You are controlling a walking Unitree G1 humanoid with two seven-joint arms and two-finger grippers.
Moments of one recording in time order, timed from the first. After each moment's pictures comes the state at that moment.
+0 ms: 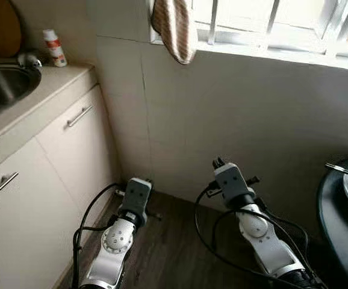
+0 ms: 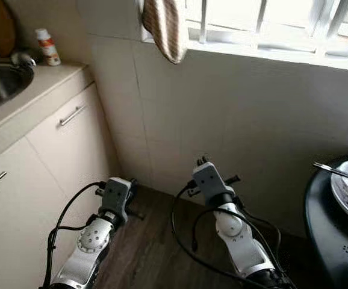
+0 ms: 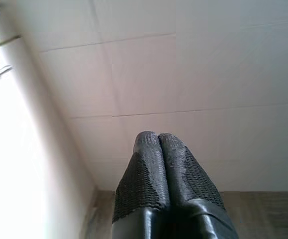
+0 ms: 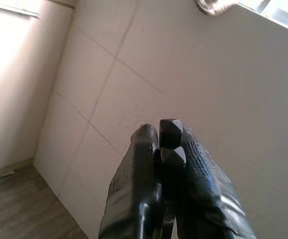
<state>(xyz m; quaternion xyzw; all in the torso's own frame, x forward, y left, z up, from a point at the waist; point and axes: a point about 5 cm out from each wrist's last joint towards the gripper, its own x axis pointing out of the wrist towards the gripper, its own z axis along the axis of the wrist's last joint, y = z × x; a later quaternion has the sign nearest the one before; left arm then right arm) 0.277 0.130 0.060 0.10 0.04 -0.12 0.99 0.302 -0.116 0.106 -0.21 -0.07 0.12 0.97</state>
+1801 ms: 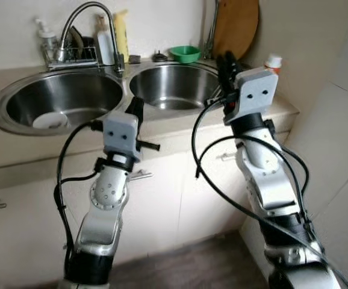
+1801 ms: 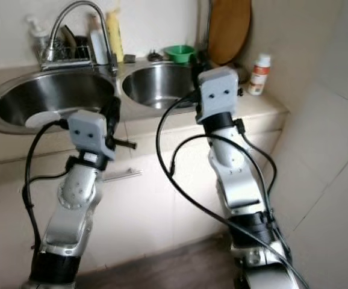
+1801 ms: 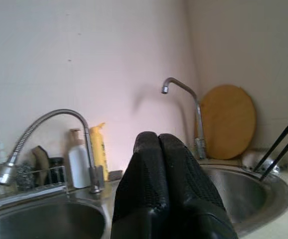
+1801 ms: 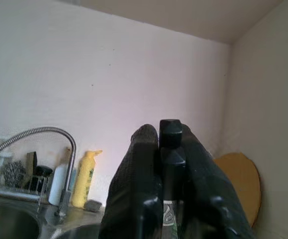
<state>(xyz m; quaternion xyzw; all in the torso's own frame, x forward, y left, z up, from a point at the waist) 0.298 0.119 0.223 0.07 -0.27 -0.08 0.96 0.326 -0.106 0.291 -0.03 -0.36 0.08 0.93</state>
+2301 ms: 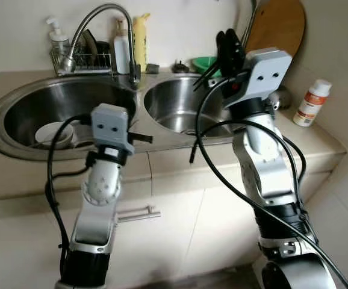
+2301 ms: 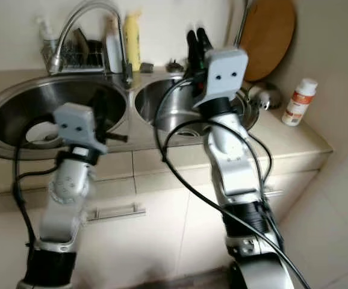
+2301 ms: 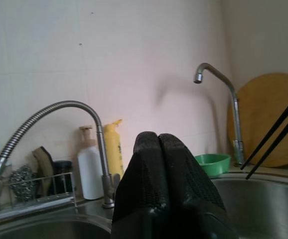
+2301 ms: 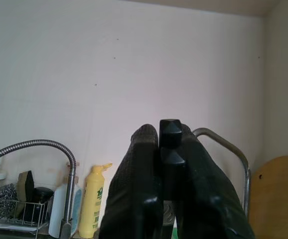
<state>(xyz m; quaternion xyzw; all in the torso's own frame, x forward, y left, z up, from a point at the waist) 0.298 0.115 0.228 0.07 -0.27 -0.09 0.96 0.331 -0.109 0.299 0.00 -0.36 0.09 0.93</state>
